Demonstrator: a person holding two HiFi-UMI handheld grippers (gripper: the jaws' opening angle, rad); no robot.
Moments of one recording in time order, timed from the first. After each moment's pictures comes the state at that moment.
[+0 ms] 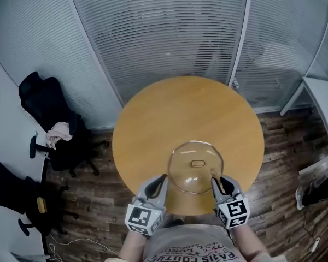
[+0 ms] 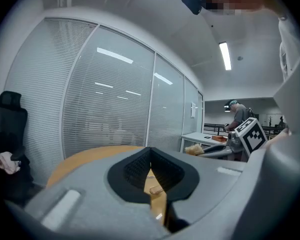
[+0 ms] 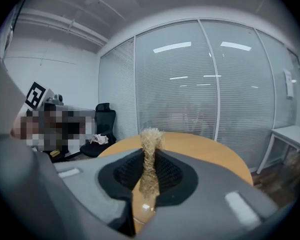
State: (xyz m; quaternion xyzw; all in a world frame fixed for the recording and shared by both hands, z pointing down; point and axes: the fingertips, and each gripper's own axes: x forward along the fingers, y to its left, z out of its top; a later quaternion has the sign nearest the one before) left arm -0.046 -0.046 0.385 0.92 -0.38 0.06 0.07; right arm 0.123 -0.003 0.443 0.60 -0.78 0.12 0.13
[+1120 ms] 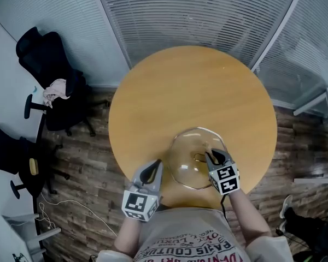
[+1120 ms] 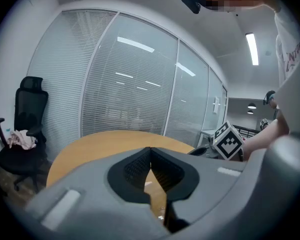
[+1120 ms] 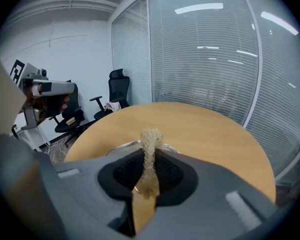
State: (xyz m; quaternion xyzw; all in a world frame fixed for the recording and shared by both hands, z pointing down) left arm -0.043 -0.113 0.475 0.87 -0.47 0.09 0.14; right arm 0.137 -0.140 0.584 0.46 -0.82 0.18 0.30
